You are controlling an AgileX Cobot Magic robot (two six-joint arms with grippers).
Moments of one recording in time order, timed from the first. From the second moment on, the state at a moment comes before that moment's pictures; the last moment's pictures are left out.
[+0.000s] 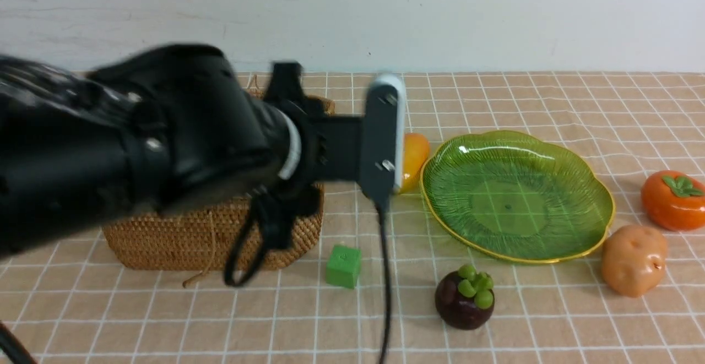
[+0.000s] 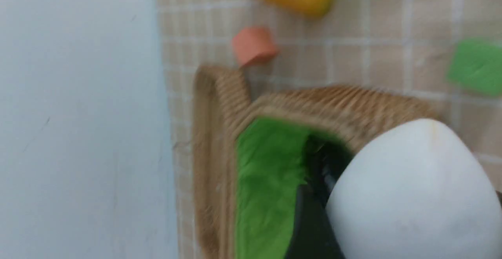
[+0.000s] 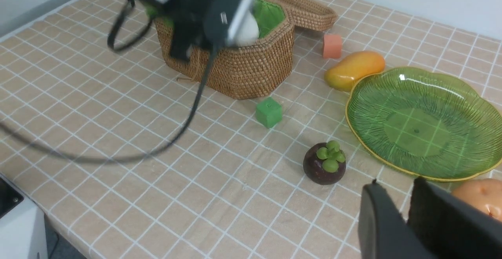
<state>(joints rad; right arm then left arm) 0.29 0.41 -1.16 0.35 1.27 -0.23 -0.72 1.48 -1.21 0.69 0.67 0.44</state>
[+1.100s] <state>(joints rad) 0.29 0.41 -1.16 0.35 1.27 -0.22 -0.59 1.52 -1.22 0.30 0.65 0.04</state>
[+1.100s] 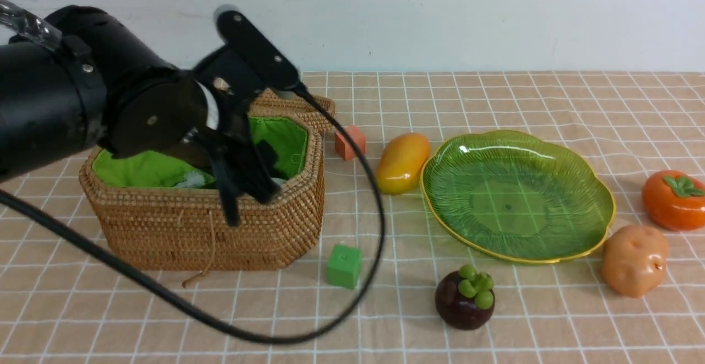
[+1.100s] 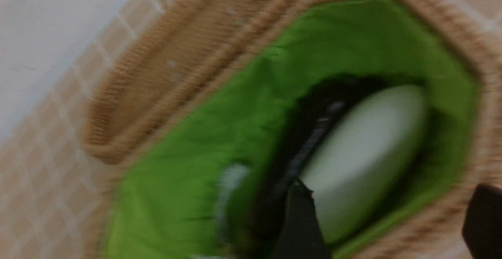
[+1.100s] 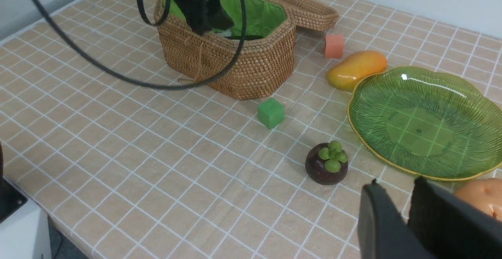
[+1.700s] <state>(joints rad) 0.29 0.39 -1.16 0.31 1.27 -0.07 -0.86 2.00 -1.64 -0.09 0.77 0.15</state>
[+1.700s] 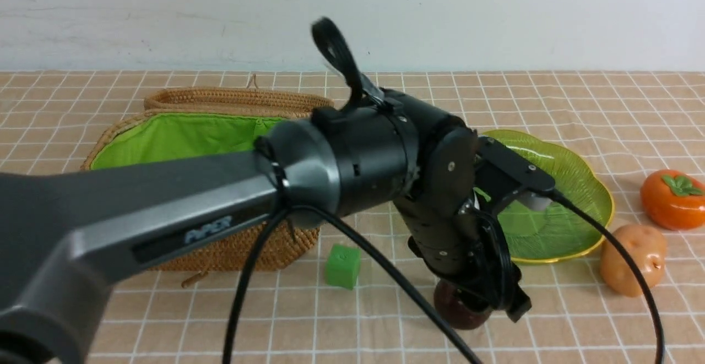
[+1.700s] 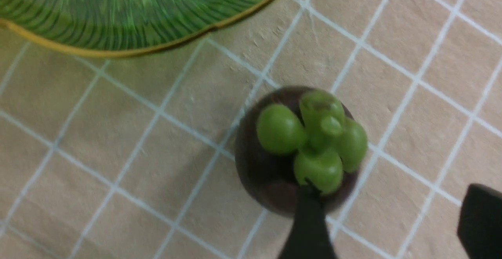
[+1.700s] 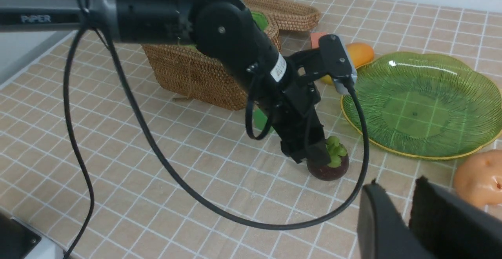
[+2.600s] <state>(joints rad) 0.29 0.37 -1.13 0.19 1.27 -0.01 -0.86 2.03 -1.86 0.02 0.67 -0.03</state>
